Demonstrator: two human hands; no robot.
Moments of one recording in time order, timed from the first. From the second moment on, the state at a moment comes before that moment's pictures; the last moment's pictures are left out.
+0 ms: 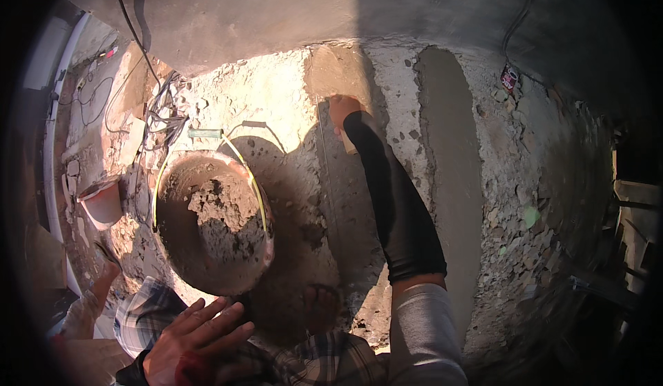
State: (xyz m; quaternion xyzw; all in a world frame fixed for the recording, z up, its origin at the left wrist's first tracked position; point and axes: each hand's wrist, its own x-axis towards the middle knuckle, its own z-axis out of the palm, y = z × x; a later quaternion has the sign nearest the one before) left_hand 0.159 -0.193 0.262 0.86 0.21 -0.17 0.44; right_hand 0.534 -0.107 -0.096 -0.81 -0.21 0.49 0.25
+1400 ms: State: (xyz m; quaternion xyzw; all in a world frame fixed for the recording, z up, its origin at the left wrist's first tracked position) left_hand 0.158 -0.199 0.273 0.81 0.19 -0.19 0.52; right_hand 0.583 -0.109 -0.054 -0.74 -0.20 0.62 0.20
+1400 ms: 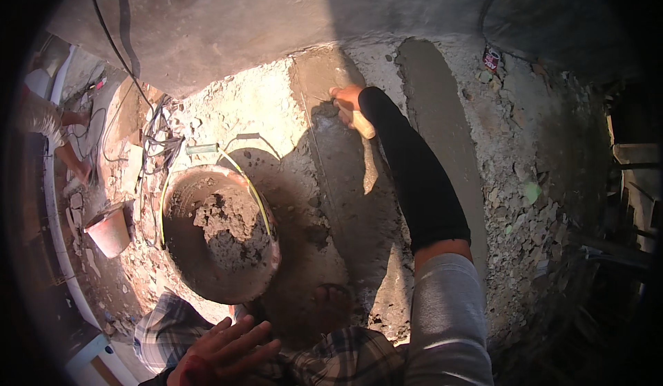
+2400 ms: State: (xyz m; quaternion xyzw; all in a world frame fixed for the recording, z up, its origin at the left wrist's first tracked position) left_hand 0.169 -0.202 0.268 0.46 0.41 -0.16 0.77; right_hand 0.651 -0.135 -0.059 -0.83 -0.44 0.35 -0.08
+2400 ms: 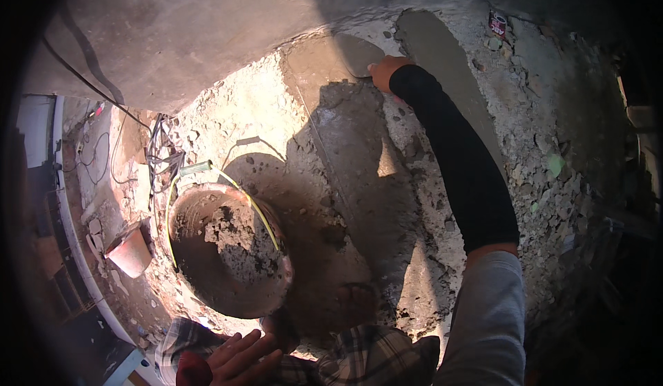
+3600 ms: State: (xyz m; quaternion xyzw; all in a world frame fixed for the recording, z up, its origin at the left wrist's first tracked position) left_hand 0.177 -0.206 0.258 0.39 0.45 -0.21 0.78; right_hand 0.637 -0.111 -0.089 -0.77 -0.52 0.38 -0.01
